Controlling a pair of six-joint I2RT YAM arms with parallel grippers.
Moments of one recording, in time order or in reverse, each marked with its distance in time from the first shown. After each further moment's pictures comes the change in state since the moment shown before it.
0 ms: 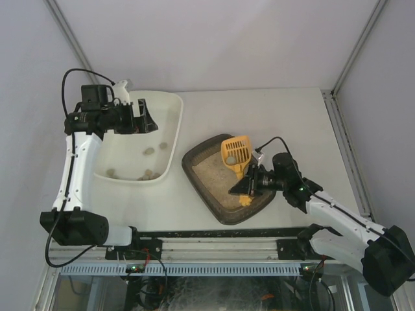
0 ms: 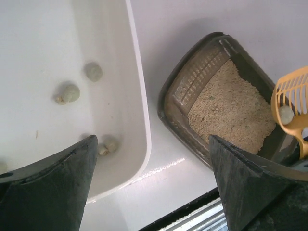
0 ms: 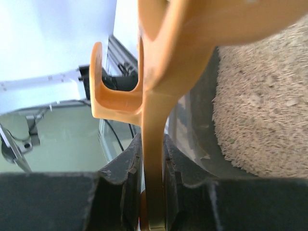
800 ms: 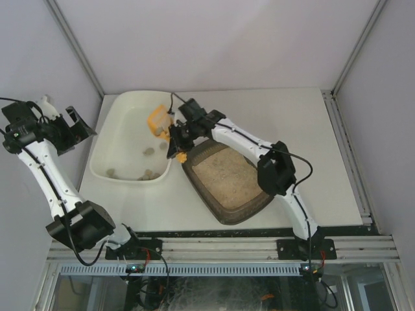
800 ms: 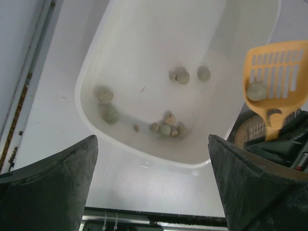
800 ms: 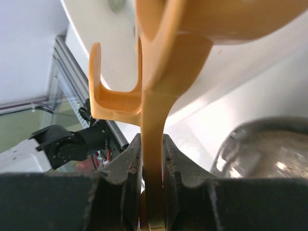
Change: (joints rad) left arm 0.610 -0.011 0.105 -0.189 -0.022 0.045; right arm 0.243 1.285 1.611 -0.682 0.082 -0.410
